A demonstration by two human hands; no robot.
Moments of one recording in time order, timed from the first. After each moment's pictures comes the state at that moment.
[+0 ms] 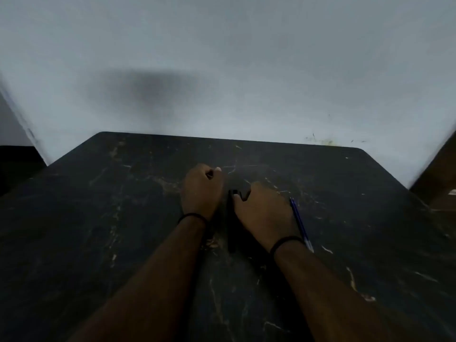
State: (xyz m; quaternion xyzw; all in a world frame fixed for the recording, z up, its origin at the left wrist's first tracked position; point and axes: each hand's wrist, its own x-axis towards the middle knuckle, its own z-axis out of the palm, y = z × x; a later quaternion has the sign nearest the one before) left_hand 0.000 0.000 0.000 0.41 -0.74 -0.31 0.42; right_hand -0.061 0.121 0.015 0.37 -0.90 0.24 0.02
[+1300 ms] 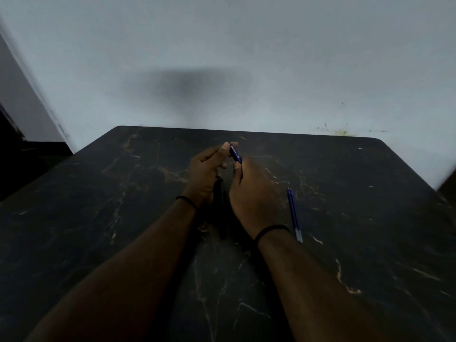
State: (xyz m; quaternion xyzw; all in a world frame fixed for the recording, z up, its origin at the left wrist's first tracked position) left_hand -0.008 0.023 0.021 0.23 -0.60 -0.63 0.44; right_hand -0.055 0.129 0.022 0.42 -0.79 0.43 0.06
